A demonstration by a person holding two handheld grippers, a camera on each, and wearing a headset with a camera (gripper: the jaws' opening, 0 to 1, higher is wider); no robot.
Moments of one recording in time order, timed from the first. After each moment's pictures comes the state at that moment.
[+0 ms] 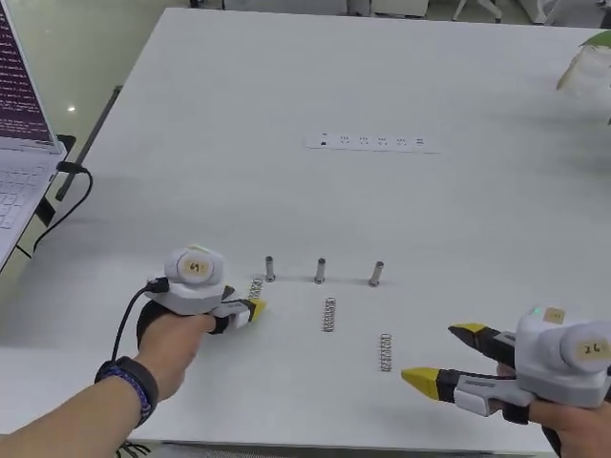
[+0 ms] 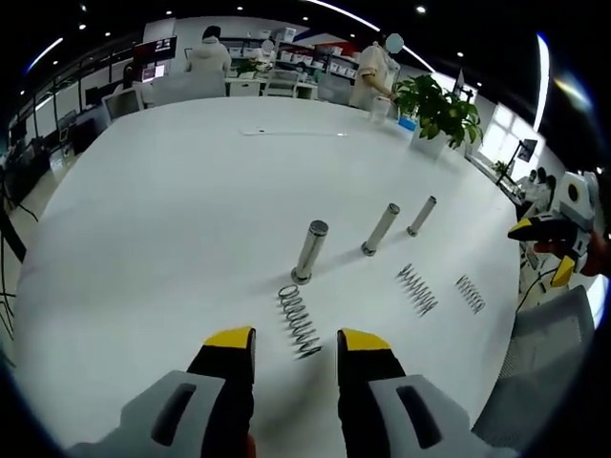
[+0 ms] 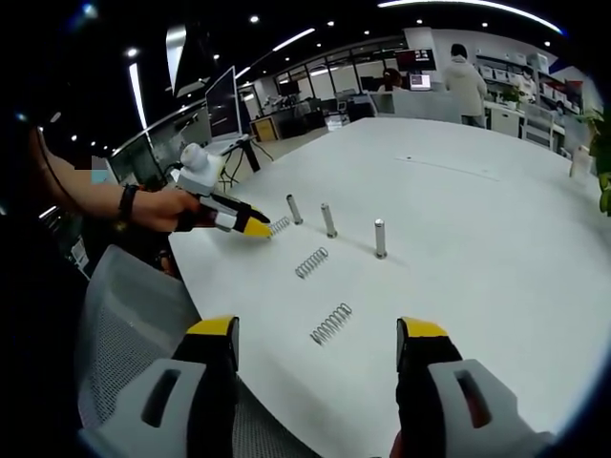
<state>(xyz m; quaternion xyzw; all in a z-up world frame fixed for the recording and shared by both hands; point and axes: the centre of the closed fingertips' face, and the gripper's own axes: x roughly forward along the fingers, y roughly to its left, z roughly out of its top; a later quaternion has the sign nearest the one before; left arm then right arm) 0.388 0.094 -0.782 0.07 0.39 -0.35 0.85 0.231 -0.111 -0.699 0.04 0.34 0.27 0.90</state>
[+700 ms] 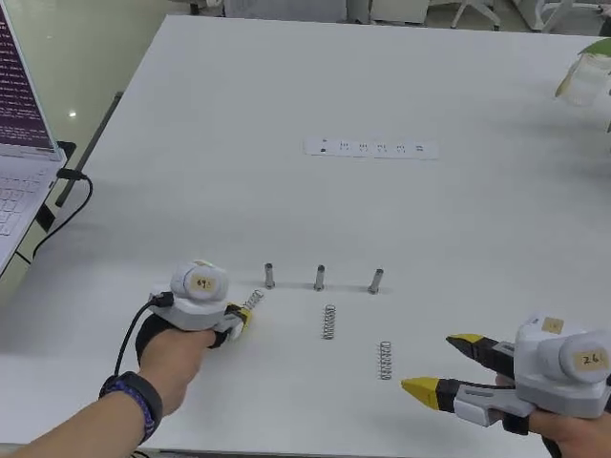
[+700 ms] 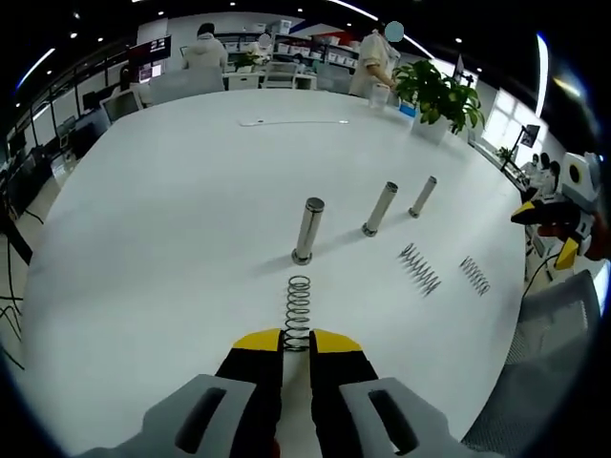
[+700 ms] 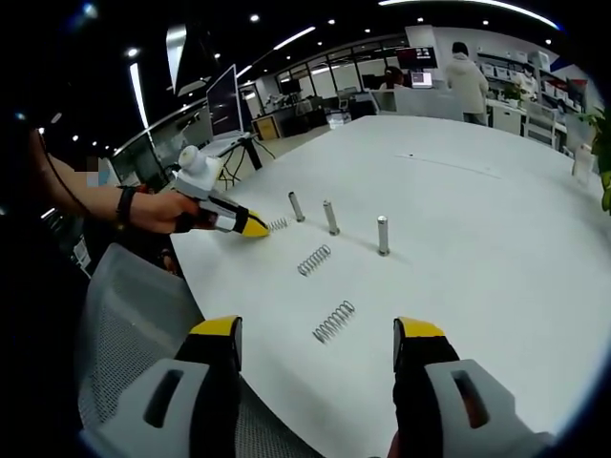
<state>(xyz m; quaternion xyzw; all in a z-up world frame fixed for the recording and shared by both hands) 0.382 0.107 -0.784 0.09 0.40 -0.34 0.85 0.228 -0.109 -0.702 0.04 0.35 0.28 0.89</state>
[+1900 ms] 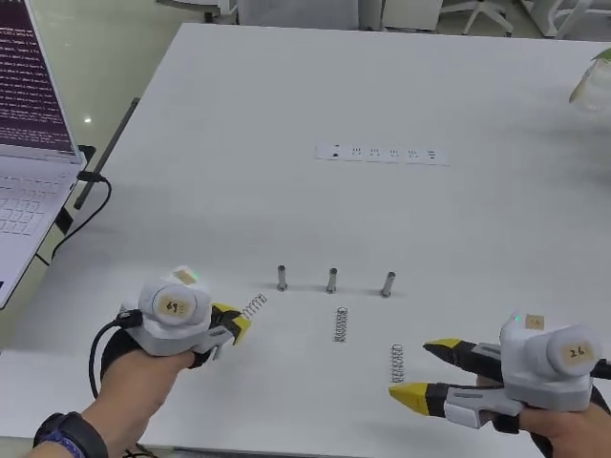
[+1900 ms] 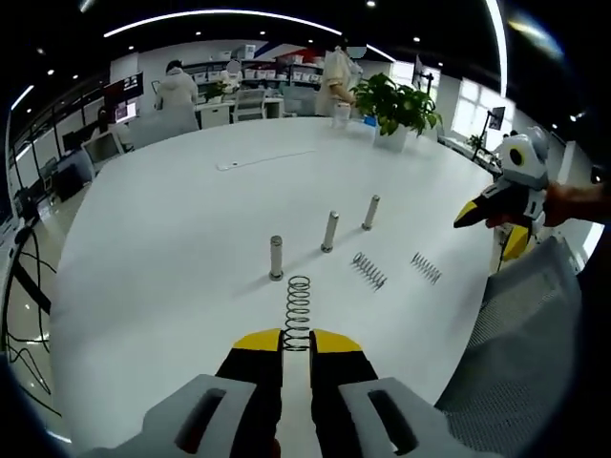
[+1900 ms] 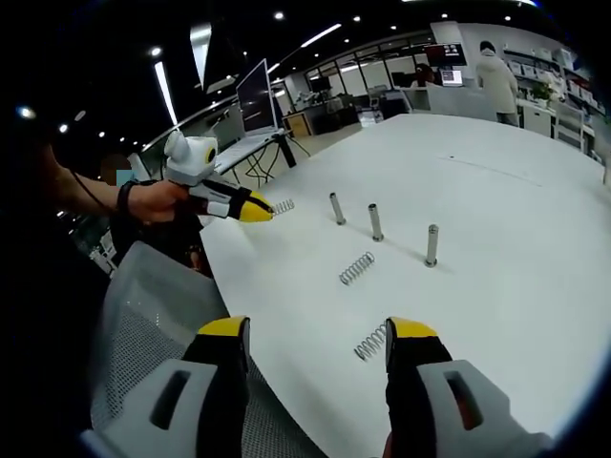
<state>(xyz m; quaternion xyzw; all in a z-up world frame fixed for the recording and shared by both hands) 0.347 0.115 -0.717 0.12 0.33 -0.40 0.85 0.230 -0.066 -0.698 0.05 0.34 0.36 0.87</state>
